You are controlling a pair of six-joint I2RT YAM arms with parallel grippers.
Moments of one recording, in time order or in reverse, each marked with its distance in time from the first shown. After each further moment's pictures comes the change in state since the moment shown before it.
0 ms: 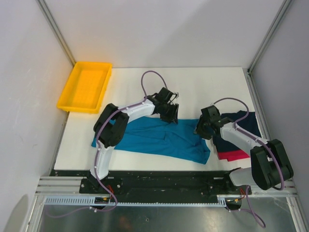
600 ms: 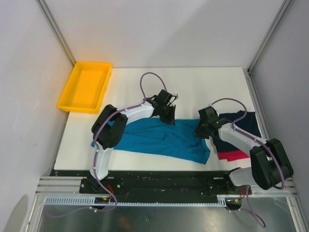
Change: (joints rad) left arm -0.011 -0.028 -0.055 0.045 -0.004 -0.023; right arm 0.037 0.021 -0.002 0.021 0.005 0.034
